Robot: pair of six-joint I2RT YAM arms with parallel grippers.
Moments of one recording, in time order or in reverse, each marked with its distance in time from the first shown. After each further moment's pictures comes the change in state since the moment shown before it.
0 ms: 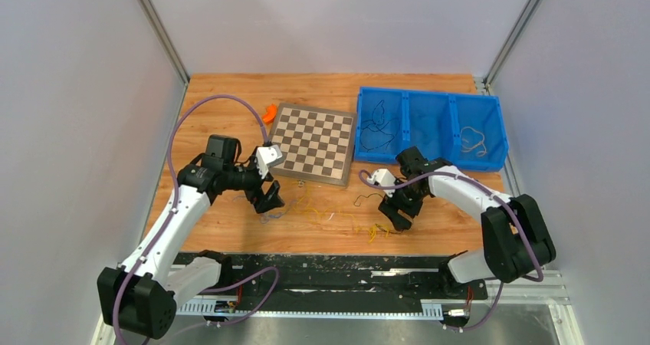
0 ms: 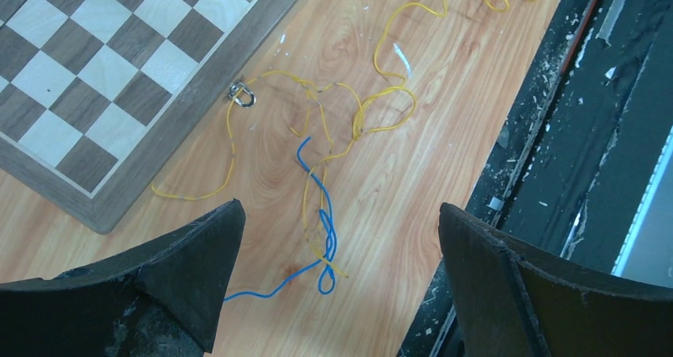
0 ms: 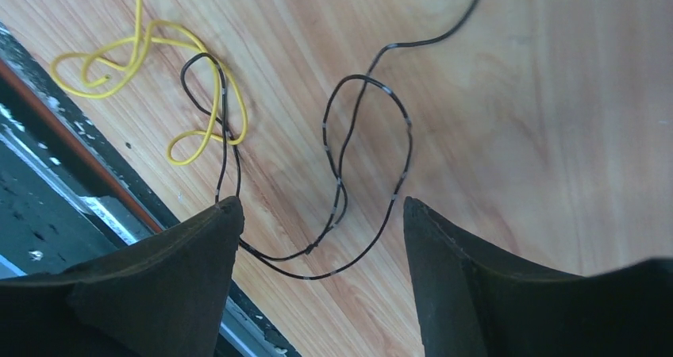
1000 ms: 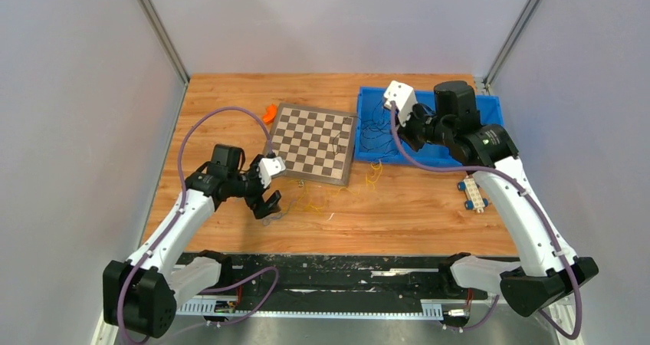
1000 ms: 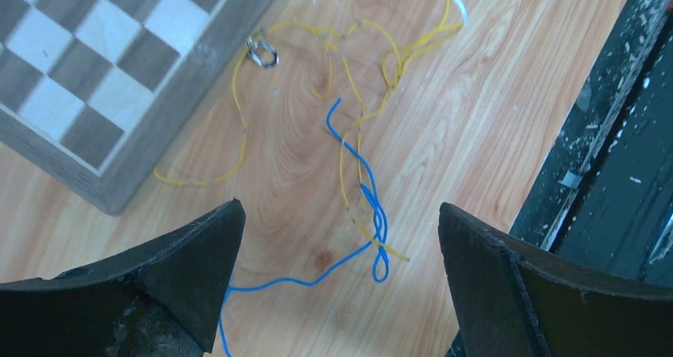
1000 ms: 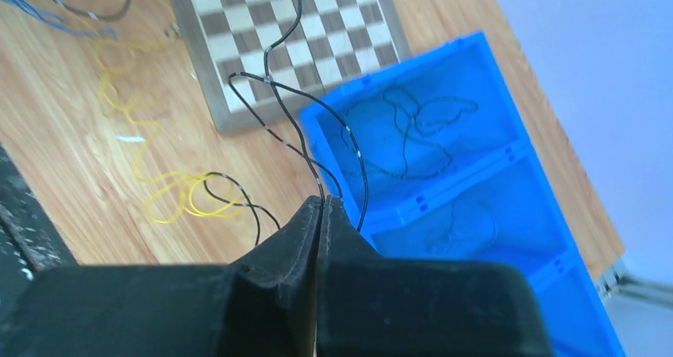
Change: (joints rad) left arm 0.000 -0.003 -0.142 0.083 -0.121 0.112; right arm 0.027 -0.198 0.638 -0.040 0.009 0.058
